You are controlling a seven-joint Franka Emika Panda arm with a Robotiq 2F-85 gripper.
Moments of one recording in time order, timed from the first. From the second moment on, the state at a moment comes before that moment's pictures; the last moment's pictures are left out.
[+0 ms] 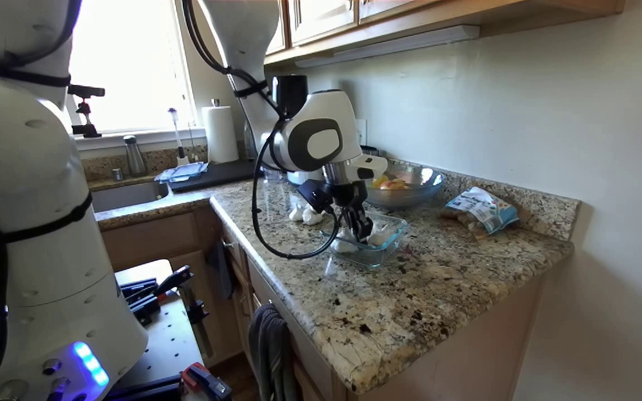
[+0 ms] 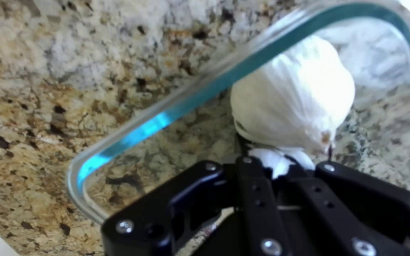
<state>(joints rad) 0.20 0.30 -0.23 -2.50 -0.11 3.02 0.38</state>
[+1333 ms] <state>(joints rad) 0.31 0.16 -0.33 -2.51 -0.32 2.91 0.57</state>
